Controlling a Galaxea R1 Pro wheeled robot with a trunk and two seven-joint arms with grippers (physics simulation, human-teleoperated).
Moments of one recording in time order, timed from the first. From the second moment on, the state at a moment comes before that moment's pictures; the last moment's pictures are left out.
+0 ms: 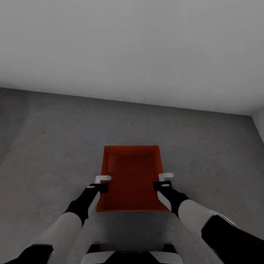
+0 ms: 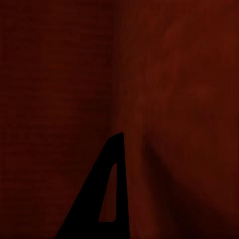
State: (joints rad) left arm -0.78 -0.11 0.01 -0.51 -0.01 0.31 0.11; right arm -0.95 0.09 0.71 -0.21 -0.60 0.13 -0.33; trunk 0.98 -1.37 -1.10
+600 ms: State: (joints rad) left arm -0.78 -0.11 0.01 -0.51 -0.01 0.31 0.11; right arm -0.95 0.09 0.71 -0.21 -0.60 0.13 -0.33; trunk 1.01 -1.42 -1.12
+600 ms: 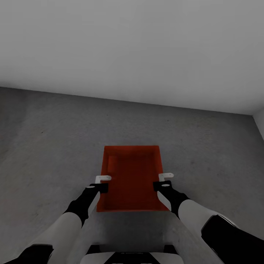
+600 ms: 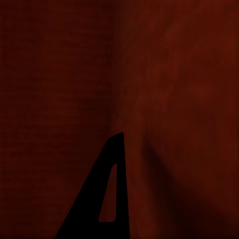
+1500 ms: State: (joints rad) left arm -0.78 -0.11 0.01 -0.51 -0.01 0.32 0.11; right arm -0.95 0.09 0.71 -0.21 -0.60 0.13 -0.33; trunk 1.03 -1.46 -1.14
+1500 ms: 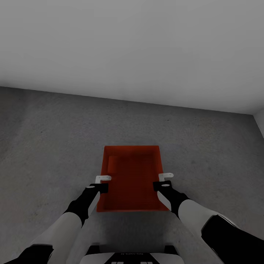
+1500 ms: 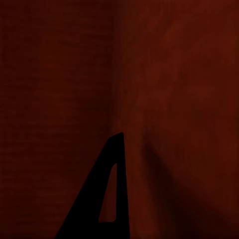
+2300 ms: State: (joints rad) left arm -0.78 -0.11 0.01 -0.51 -0.01 0.32 0.11; right arm -0.95 0.09 0.71 -0.21 -0.60 0.13 -0.33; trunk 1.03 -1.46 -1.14
